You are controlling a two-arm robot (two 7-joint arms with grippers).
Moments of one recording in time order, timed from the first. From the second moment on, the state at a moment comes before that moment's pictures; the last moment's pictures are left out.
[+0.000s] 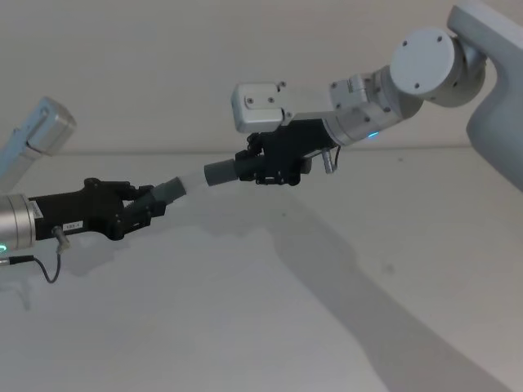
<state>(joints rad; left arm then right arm) -0.58 0.52 0.42 -1.33 -0.43 0.25 -0.89 1.17 0.40 -0.98 -1.10 -0.05 0.05 1.03</state>
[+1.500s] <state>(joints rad) -0.58 0.52 0.42 -1.33 -0.43 0.25 -0.89 1.20 0.39 -1.00 -1.07 -0.03 0.05 1.07</state>
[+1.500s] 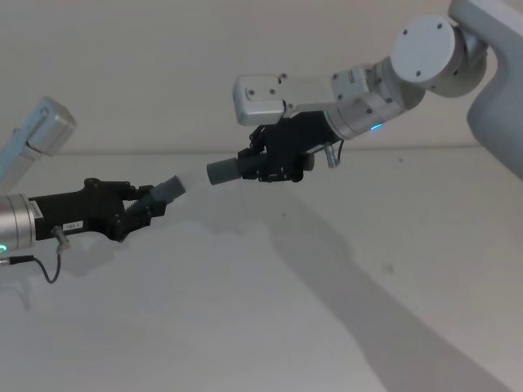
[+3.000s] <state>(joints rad) -0.58 0.52 0.42 -1.33 -0.43 0.25 -0.89 1.21 0.39 -1.01 -1.08 -0.02 0.07 1.08</state>
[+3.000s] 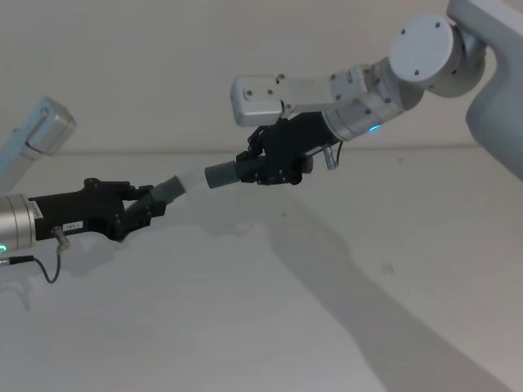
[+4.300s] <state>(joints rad) -0.58 0.52 0.42 -1.33 -0.43 0.25 -0.89 1.21 0.40 -1.00 -1.10 -0.01 0.10 1.07</state>
